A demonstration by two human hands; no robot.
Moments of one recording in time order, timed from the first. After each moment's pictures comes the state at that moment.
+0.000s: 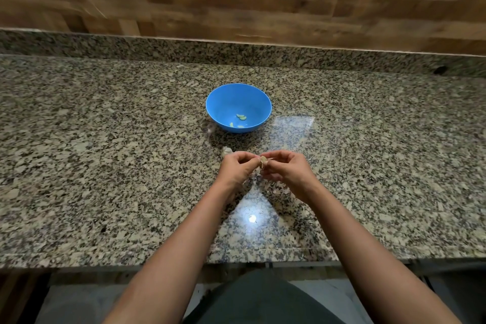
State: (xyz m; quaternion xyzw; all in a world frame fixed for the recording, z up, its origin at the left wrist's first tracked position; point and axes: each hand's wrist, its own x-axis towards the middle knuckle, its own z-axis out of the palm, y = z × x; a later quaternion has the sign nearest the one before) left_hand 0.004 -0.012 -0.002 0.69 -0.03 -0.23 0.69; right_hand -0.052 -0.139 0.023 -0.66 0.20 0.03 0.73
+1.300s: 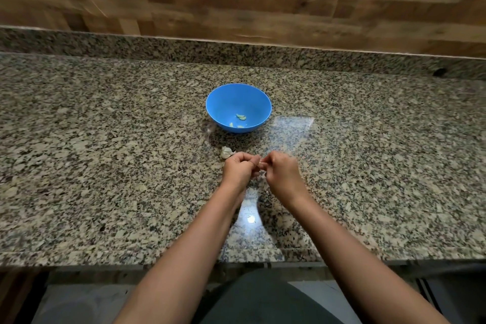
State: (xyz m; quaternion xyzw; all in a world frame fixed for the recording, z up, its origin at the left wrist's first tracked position) left_hand -0.006 -0.025 0.001 0.63 0.07 -0.23 0.74; right_hand -0.056 -0.115 0.018 -0.93 0.11 -0.10 0.32
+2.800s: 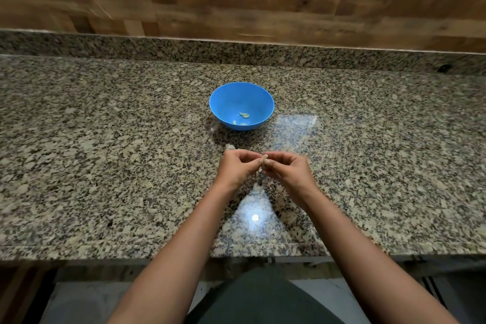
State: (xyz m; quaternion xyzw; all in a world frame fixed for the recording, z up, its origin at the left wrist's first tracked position) left_hand -0.005 0.000 0.008 0.72 -0.06 -0.21 0.66; right_hand -0.061 -0.123 0.017 -0.62 0.19 -0.04 0.76
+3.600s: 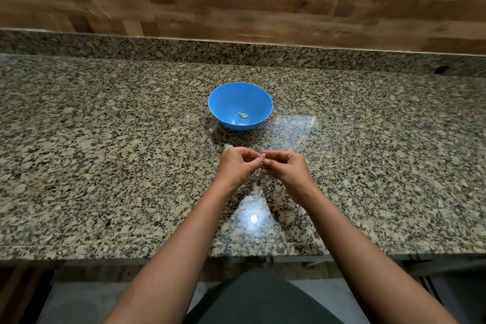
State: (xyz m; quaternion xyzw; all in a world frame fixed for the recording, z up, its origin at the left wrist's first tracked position) left_hand -0.002 -0.002 0.010 0.80 -0.11 -0.16 0.57; right_hand -0.057 -0.125 0.016 -0.65 0.20 -0.03 0.74
